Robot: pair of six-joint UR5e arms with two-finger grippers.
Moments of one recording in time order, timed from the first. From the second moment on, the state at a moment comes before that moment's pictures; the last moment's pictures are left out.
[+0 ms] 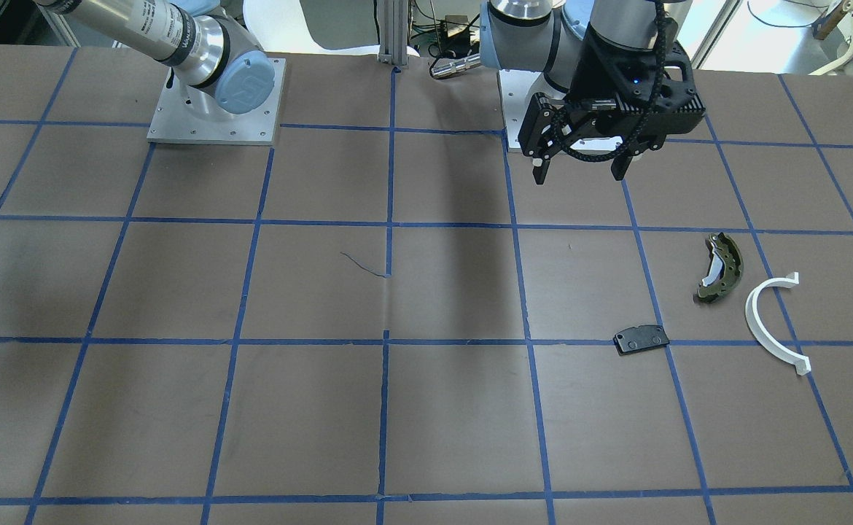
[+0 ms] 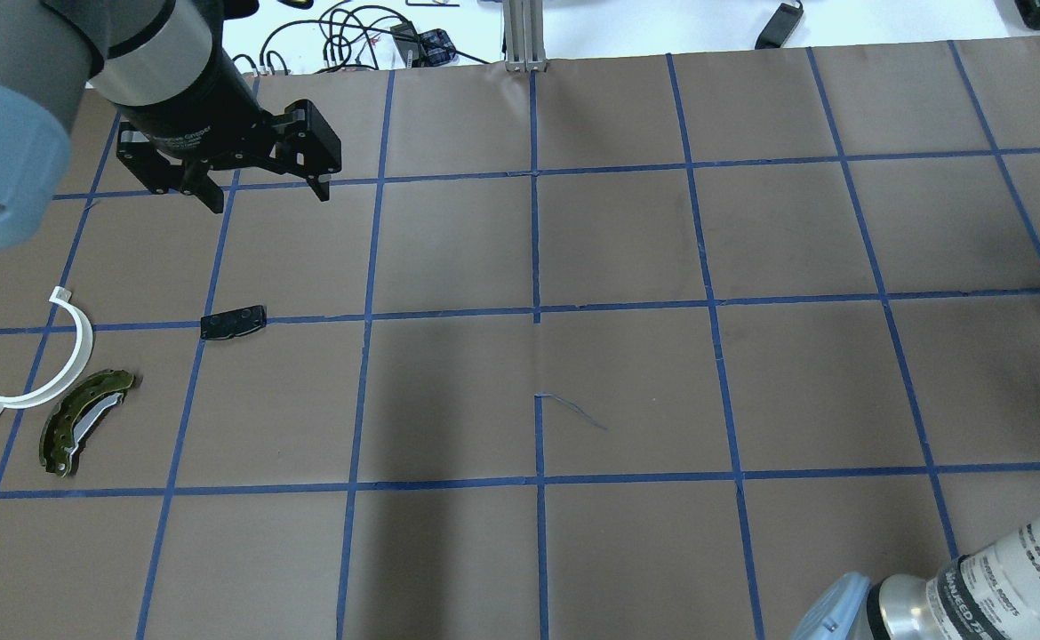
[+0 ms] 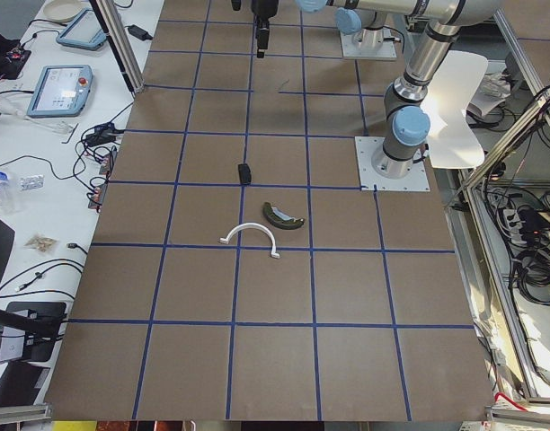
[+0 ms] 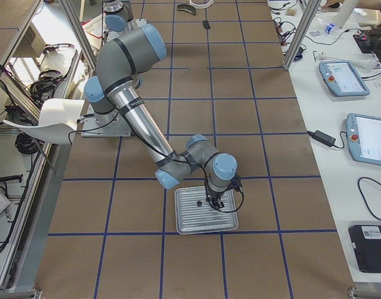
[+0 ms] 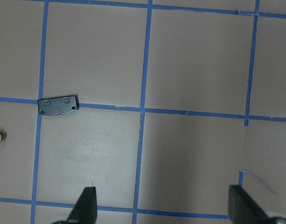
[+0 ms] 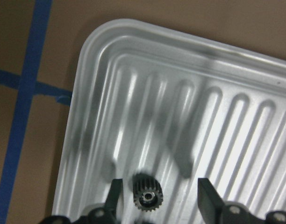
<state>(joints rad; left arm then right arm) -1.64 -1.53 -1.57 -1.49 1.60 -0.15 0.69 -0.93 1.52 -2.18 -1.66 -1.22</state>
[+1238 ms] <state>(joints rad) -1.64 -1.53 -1.57 -1.49 1.59 -0.15 0.69 -0.94 1.52 -2.13 -1.67 -1.21</state>
